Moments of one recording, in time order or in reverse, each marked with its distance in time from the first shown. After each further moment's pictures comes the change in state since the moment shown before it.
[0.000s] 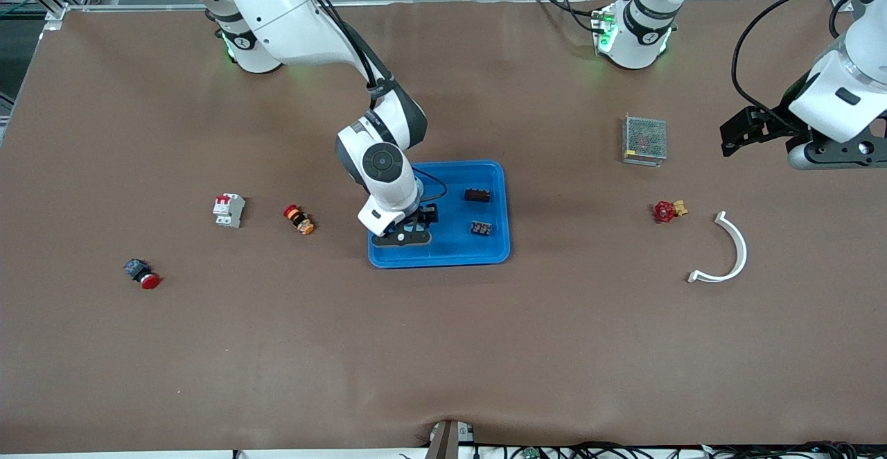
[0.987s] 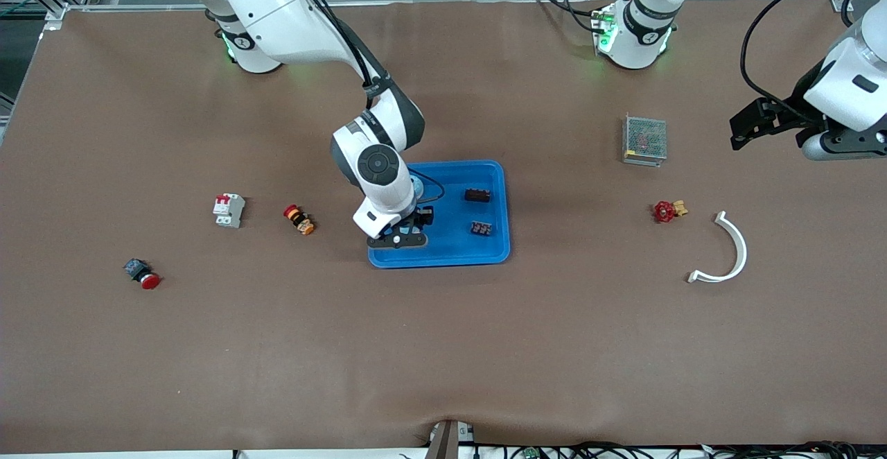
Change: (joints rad) left arm 0.000 -0.021 0.012 0.002 0.000 -0.018 0.000; right arm -0.016 -0.016 0.002 0.017 0.000 -0.045 0.000
